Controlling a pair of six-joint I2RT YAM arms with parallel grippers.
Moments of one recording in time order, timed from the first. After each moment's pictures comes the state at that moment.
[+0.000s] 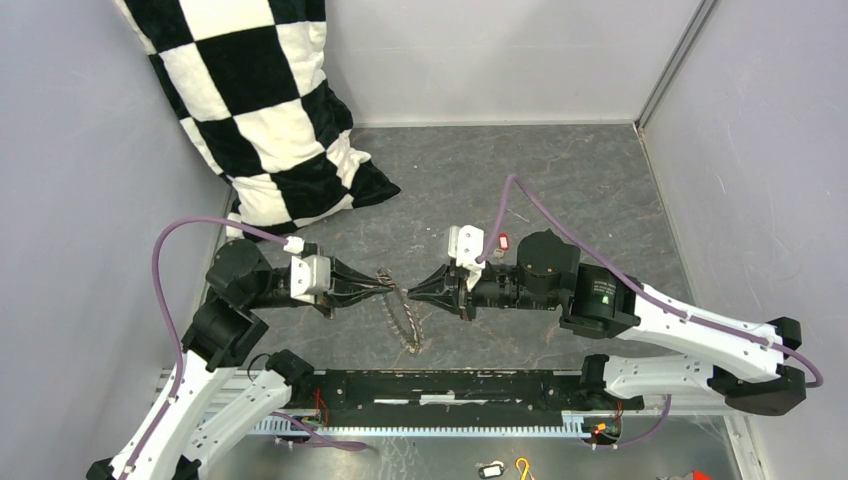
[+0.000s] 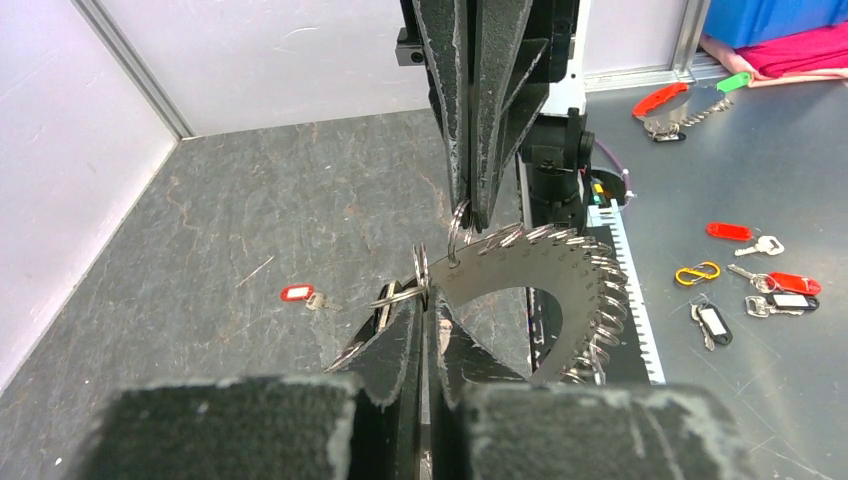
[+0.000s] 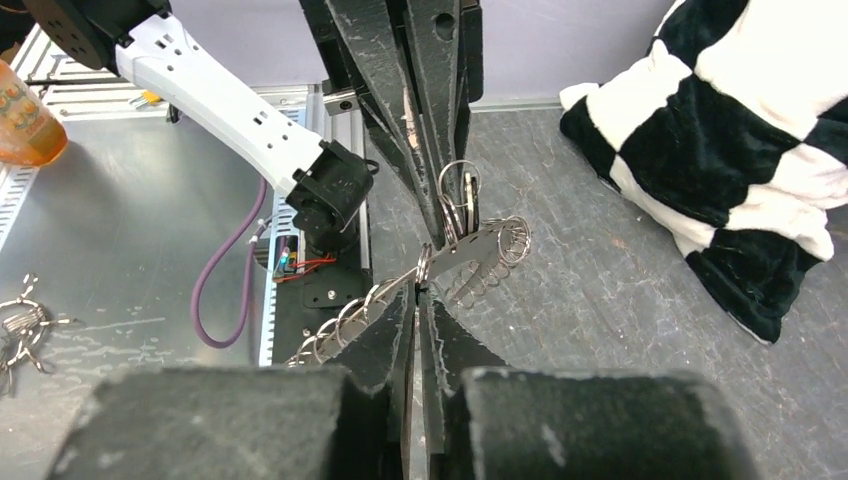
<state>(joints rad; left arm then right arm) -0.55 0.57 0.89 -0.32 0.94 0.20 1.26 1.04 1.18 -0.25 -0.19 -0.05</state>
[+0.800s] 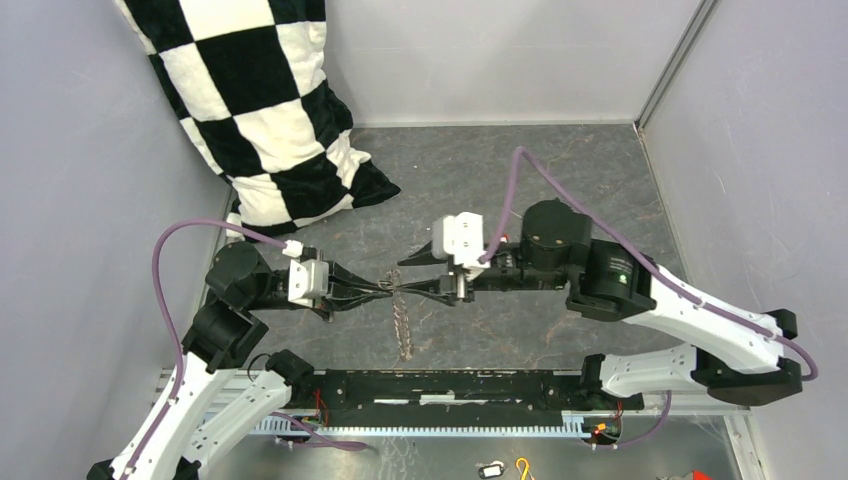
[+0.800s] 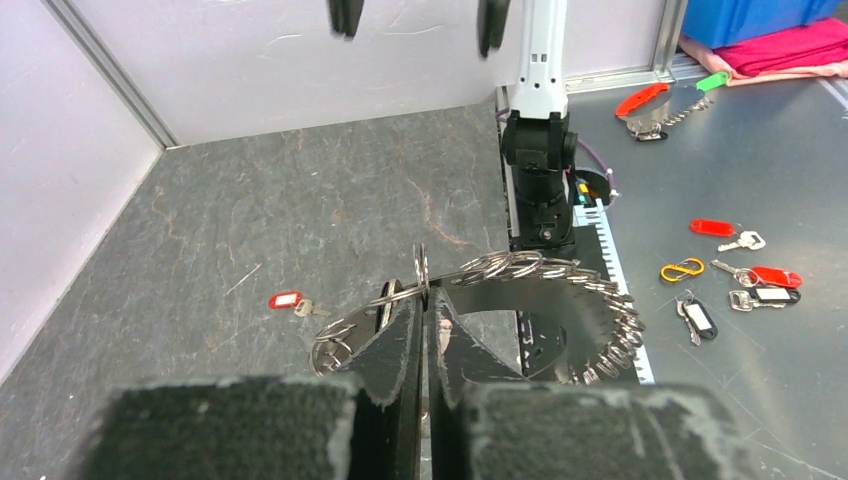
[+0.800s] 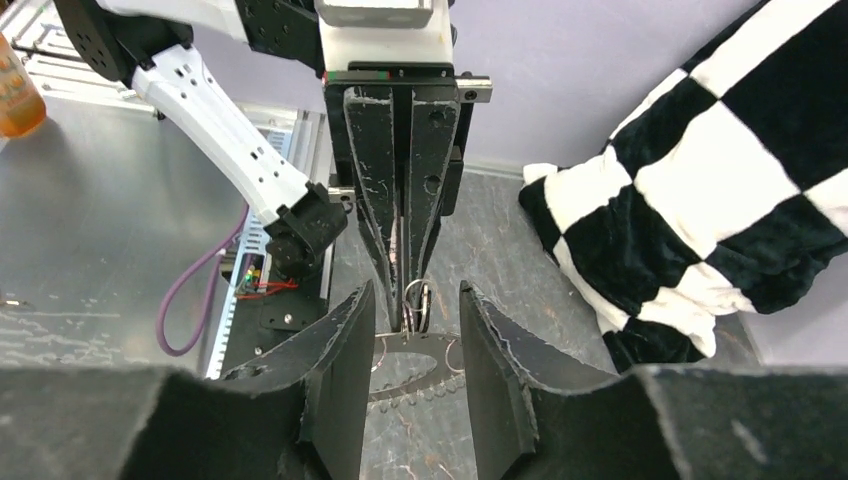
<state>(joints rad) -0.55 0.56 0.88 -0.31 0.97 0.19 1.26 1.14 1.49 -0.42 -0.25 -0.26</state>
